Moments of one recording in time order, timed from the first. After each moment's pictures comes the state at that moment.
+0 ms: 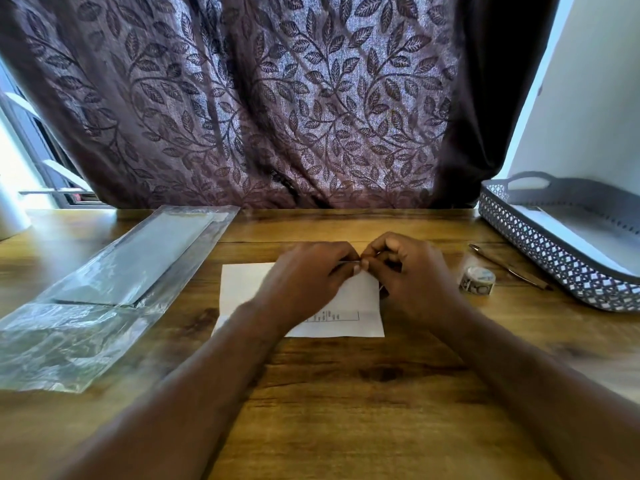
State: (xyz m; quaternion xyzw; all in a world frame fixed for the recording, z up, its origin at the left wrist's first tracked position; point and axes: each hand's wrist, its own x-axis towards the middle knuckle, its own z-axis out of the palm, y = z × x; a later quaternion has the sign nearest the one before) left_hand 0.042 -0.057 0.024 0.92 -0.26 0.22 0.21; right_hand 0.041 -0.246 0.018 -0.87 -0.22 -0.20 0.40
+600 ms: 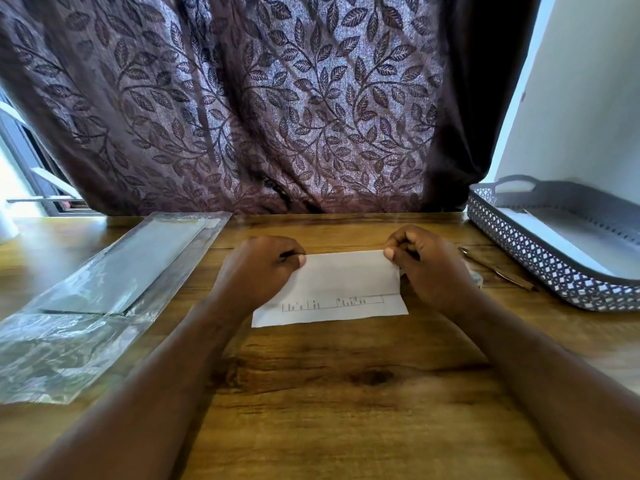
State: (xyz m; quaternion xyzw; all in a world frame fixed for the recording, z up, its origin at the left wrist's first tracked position) left_hand 0.062 -0.008 0.024 0.94 -0.13 0.19 0.26; right_hand 0.060 -0.279 0.023 -0.88 -0.14 -0.20 0.41
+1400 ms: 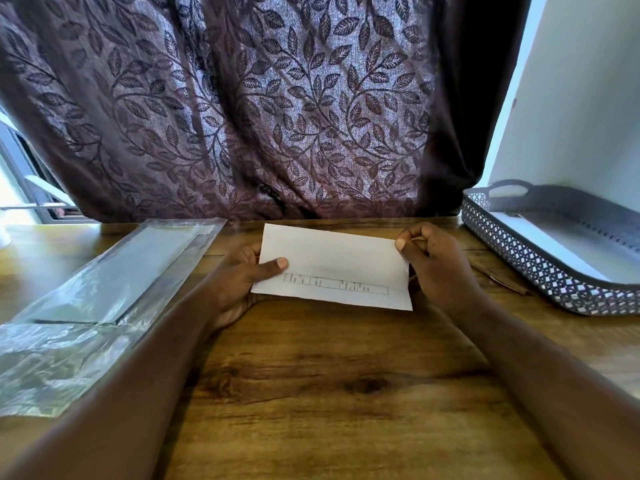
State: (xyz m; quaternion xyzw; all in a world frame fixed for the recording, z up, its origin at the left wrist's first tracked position) left_hand 0.062 0.004 0.019 0.63 -0.06 -0.10 0.77; right_hand 0.065 -0.288 0.026 -0.85 -0.05 -0.19 0.50
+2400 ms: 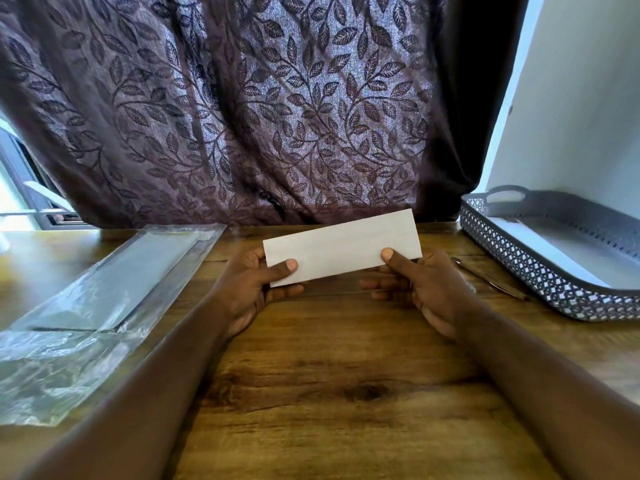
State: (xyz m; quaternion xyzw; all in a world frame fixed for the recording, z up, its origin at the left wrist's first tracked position) left_hand 0.053 -0.018 0.026 0.60 -0.05 -0.04 0.80; right_hand 0.059 -0.281 0.024 -0.64 -0.07 0.03 0.76
